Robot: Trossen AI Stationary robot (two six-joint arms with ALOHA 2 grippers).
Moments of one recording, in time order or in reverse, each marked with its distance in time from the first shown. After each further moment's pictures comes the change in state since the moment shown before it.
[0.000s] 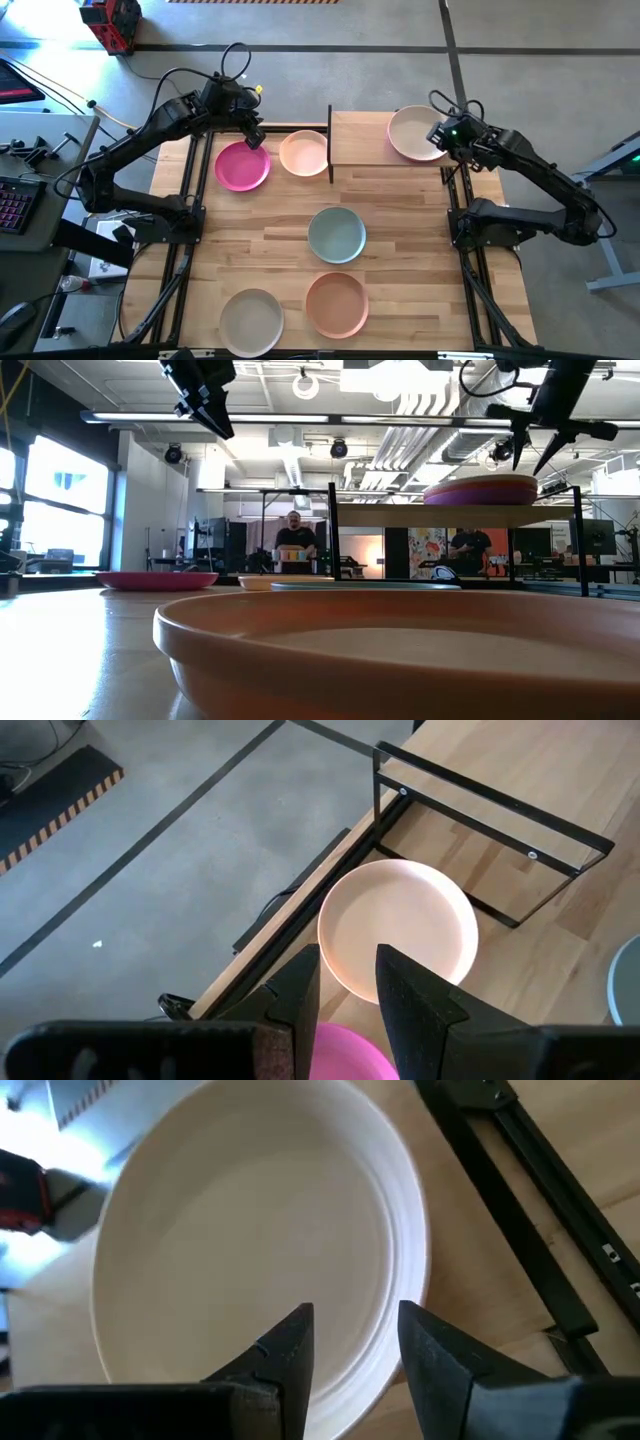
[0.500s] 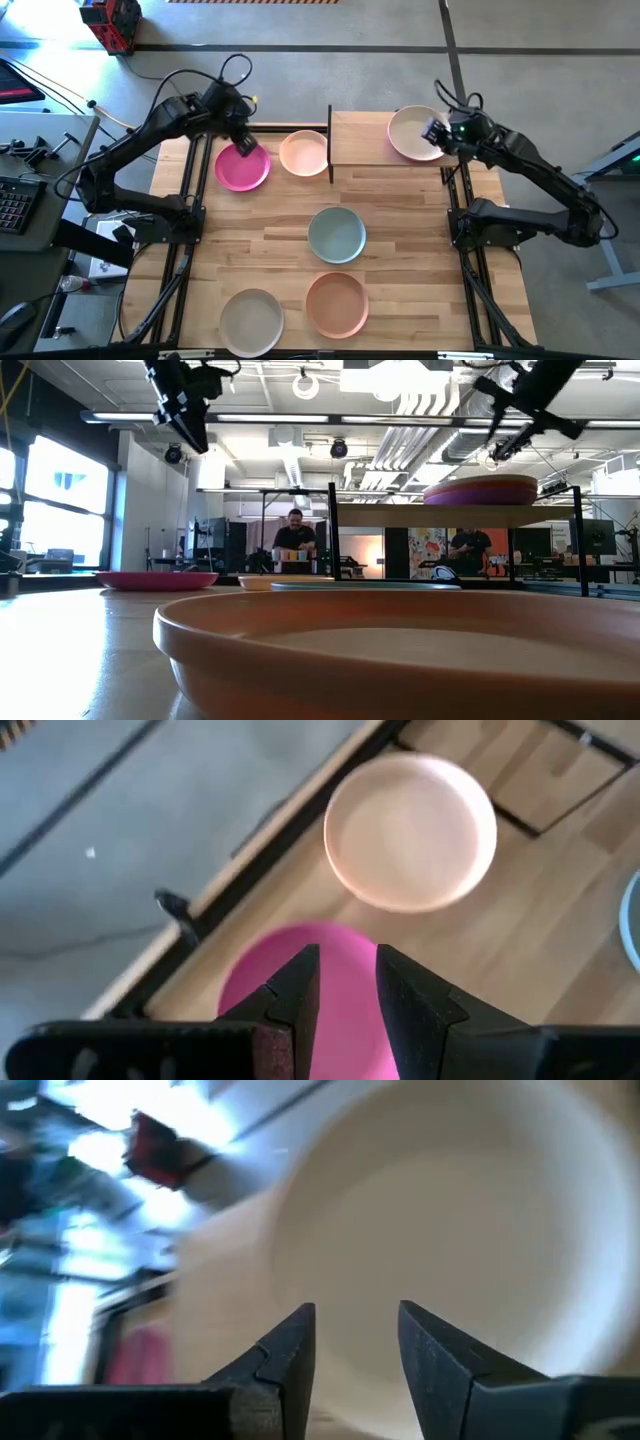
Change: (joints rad) left arm 0.031 0.003 -0.001 -0.234 0.008 -0.056; right arm 0.033 -0.037 0.000 0.250 -0.118 -0.169
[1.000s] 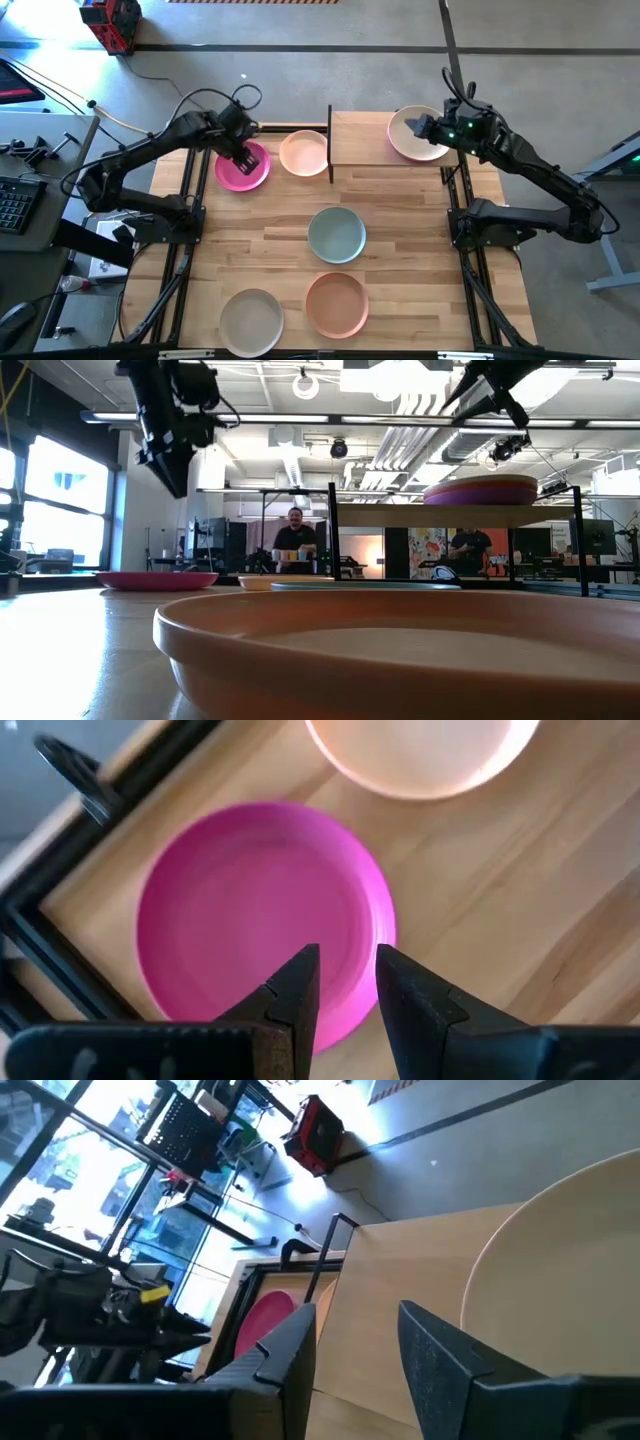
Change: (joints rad) left arm 0.000 0.013 -0.260 0.036 0.064 -0.123; right arm 0.056 0.008 0.000 0.354 -0.163 -0.218
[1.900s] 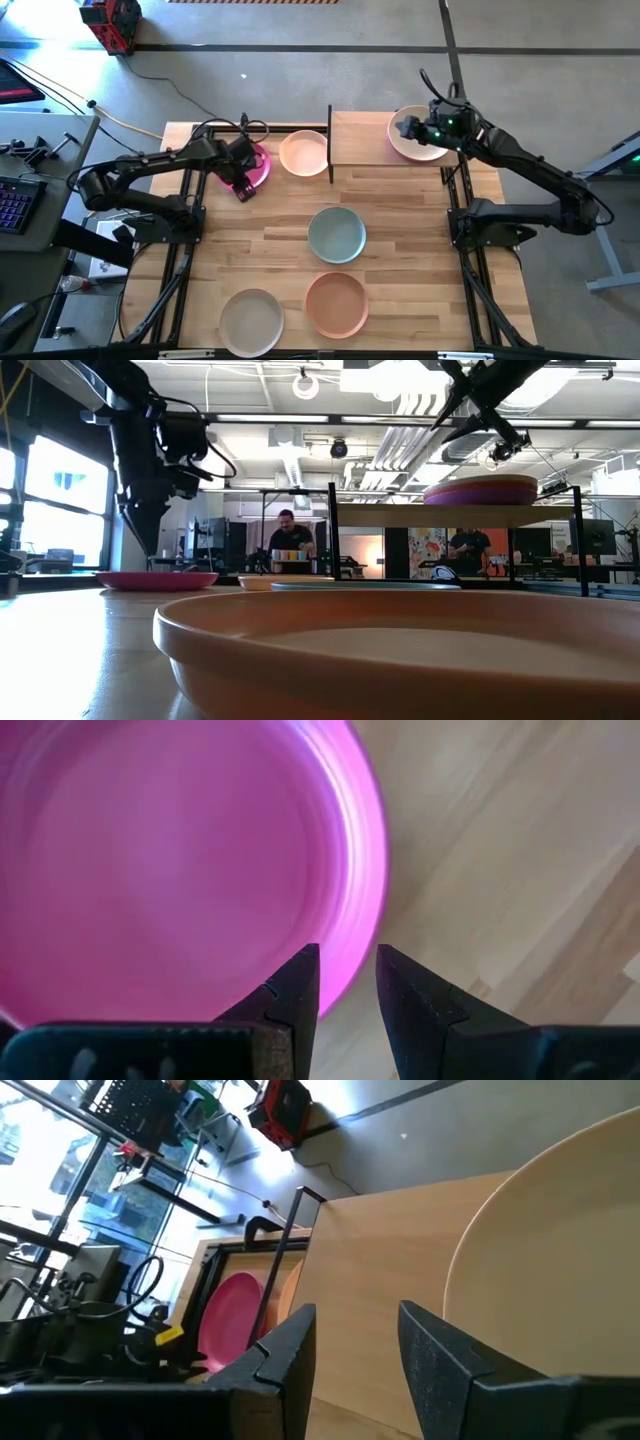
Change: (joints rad) left arm -0.090 0.000 -0.359 0.227 0.043 0.066; right arm -0.002 0.114 0.000 0.000 0.000 0.004
